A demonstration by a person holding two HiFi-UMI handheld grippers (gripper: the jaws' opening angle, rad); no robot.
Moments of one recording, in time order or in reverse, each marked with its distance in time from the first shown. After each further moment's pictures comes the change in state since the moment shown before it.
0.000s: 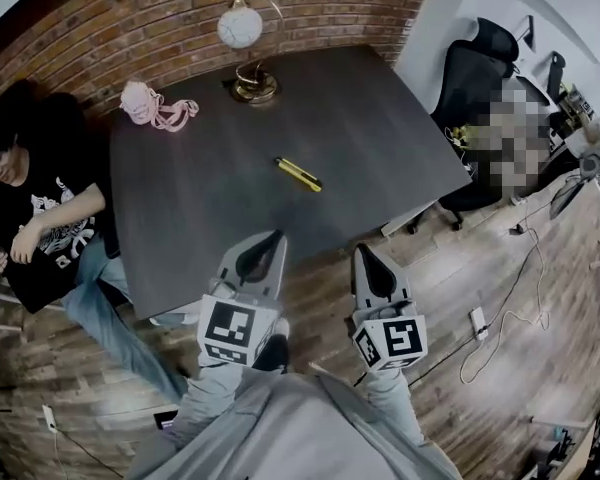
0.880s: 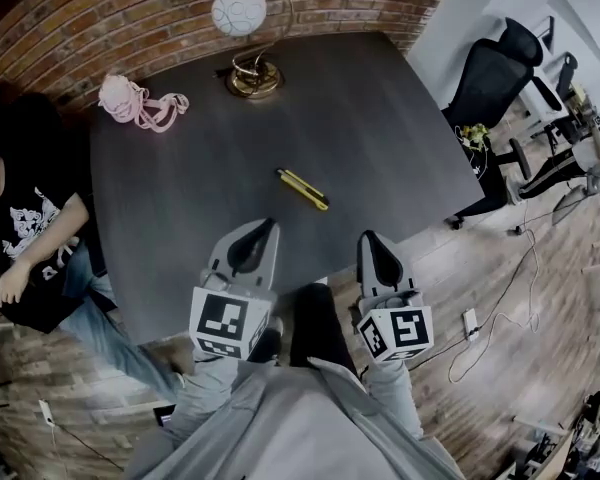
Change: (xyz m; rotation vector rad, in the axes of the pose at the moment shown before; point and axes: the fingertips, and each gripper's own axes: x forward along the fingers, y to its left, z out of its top) left arm 0.088 0.086 -0.018 -0.077 0.039 0.037; right arm 0.115 -0.046 -0.013 0.015 0.063 -0.015
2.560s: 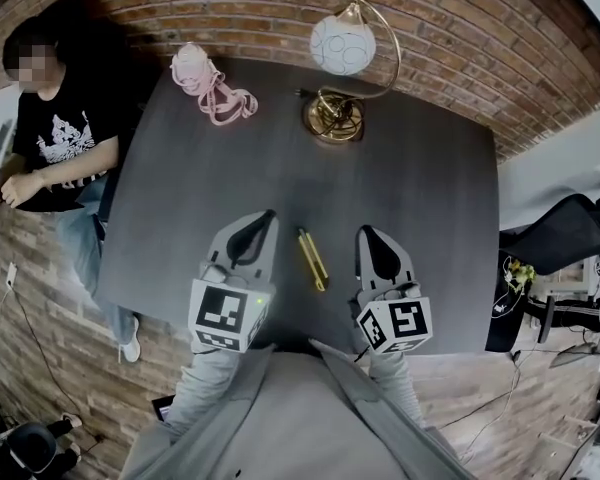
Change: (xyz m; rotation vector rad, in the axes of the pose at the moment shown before) left arm 0.107 0.109 0.026 -0.079 0.023 0.531; right arm 0.231 -0.038 0.016 -0.045 0.080 0.569
